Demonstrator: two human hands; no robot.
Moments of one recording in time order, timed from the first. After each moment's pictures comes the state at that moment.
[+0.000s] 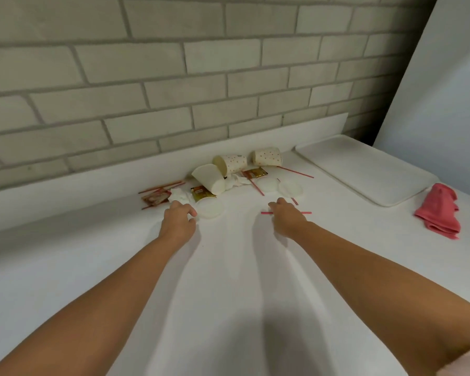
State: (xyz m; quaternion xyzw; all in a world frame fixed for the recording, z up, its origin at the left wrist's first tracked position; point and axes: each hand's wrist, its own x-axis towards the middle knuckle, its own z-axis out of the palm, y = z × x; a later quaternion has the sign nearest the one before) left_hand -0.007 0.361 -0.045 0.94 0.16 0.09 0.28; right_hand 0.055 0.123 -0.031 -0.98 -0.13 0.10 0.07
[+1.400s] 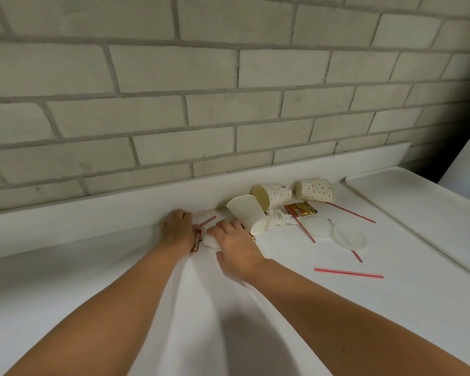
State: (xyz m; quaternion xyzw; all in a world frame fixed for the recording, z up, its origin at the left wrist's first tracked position) left_hand 0.095 0.470 -0.068 0.98 0.19 0.06 0.08; right_hand 0.083 0.309 -0.039 -0.91 -0.39 -0.02 0.13
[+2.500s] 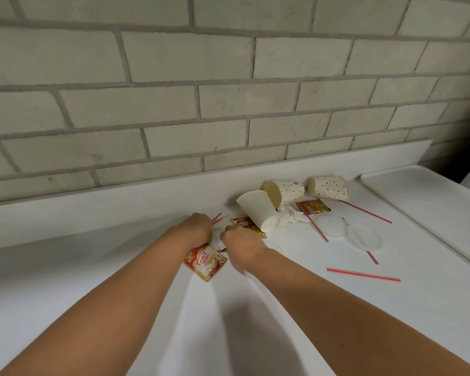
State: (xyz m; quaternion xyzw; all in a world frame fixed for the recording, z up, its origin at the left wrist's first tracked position) left_hand 0.086 0.447 -0.029 0.97 0.17 -0.16 0.10; right_hand 0.087 0.324 -0.031 -0.92 -0.39 0.06 -0.01
